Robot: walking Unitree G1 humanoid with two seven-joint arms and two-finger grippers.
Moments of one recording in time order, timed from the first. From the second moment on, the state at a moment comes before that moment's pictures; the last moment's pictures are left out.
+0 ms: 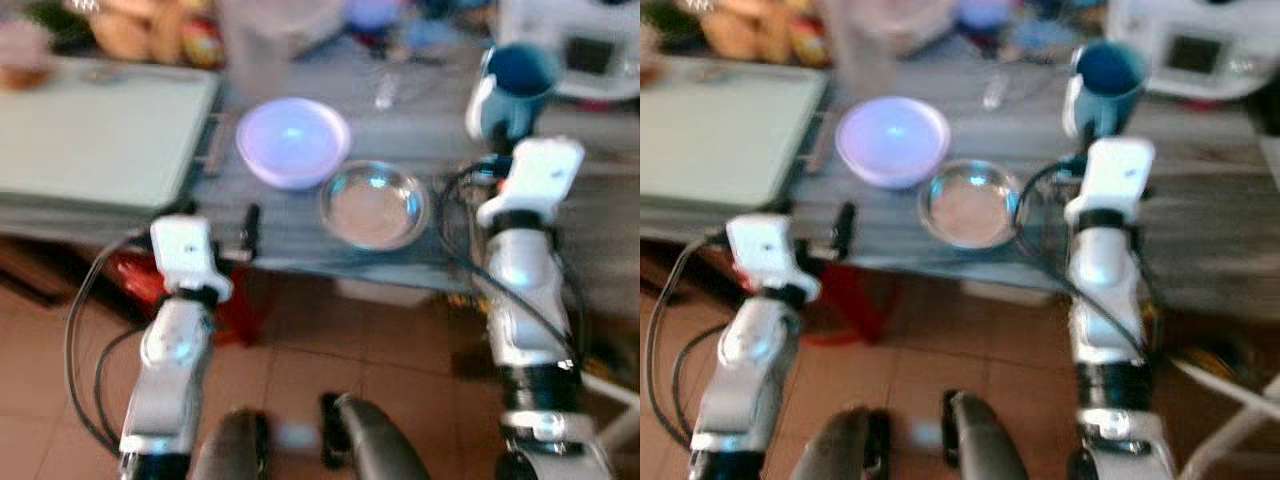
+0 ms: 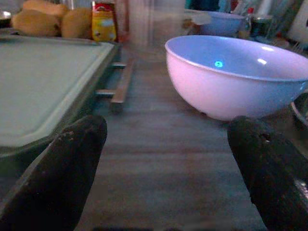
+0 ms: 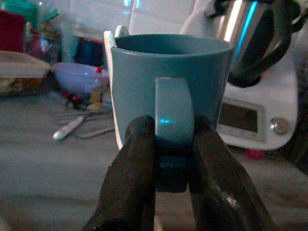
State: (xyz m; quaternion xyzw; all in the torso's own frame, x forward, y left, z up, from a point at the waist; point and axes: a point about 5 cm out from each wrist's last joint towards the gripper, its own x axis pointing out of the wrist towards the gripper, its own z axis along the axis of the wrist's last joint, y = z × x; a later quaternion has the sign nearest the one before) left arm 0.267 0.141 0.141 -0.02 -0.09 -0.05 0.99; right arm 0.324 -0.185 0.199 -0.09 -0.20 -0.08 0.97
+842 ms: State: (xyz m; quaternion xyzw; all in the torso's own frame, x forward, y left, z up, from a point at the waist) left arm 0.257 0.154 0.133 -0.01 -0.07 -0.03 1.00; right arm 0.341 -0.193 0.186 -0.07 -0.14 0.01 0.99
